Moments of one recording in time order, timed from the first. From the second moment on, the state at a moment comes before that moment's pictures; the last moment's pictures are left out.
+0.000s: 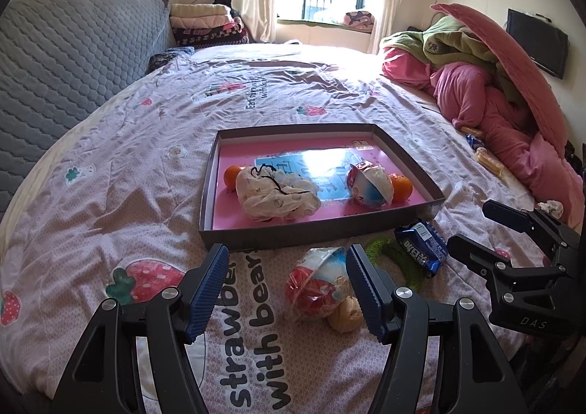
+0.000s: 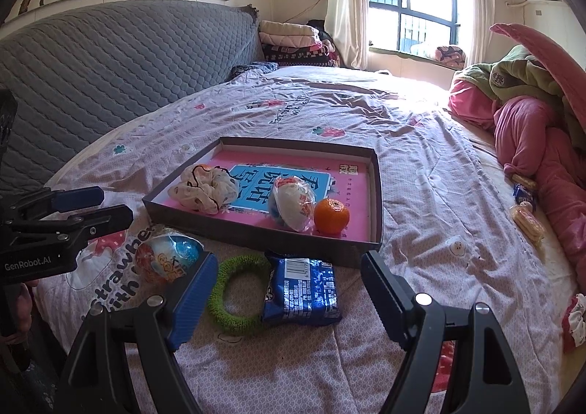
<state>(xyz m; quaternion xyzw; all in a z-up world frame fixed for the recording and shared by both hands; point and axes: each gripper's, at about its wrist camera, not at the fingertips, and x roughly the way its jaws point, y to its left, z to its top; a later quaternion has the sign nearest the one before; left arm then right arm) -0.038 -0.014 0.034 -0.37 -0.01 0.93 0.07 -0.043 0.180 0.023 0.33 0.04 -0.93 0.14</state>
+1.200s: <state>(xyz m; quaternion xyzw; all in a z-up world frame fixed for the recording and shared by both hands) -0.039 0.004 -0.010 -0.42 0.00 0.90 0.10 -0.051 0.183 -0.012 0.39 0.04 -0.91 0.12</state>
